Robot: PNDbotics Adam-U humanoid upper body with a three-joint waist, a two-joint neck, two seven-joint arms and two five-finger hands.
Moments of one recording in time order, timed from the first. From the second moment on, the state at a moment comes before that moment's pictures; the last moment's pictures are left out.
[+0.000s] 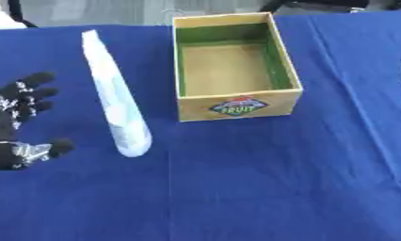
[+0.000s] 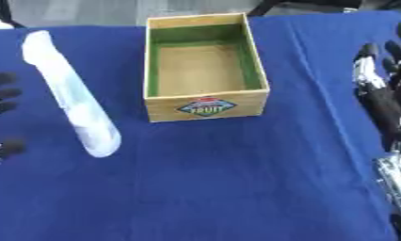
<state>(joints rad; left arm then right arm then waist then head) -0.40 0.40 0.01 -1.78 0.05 0.22 -0.46 -0.17 -0.51 -0.06 -1.98 -0.11 0.05 -0.48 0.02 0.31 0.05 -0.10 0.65</state>
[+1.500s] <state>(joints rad) -0.56 0.32 -0.08 -1.60 -0.05 0.25 -0.43 -0.18 -0.50 -0.07 -1.98 -0.13 0.03 -0.46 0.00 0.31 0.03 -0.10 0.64</state>
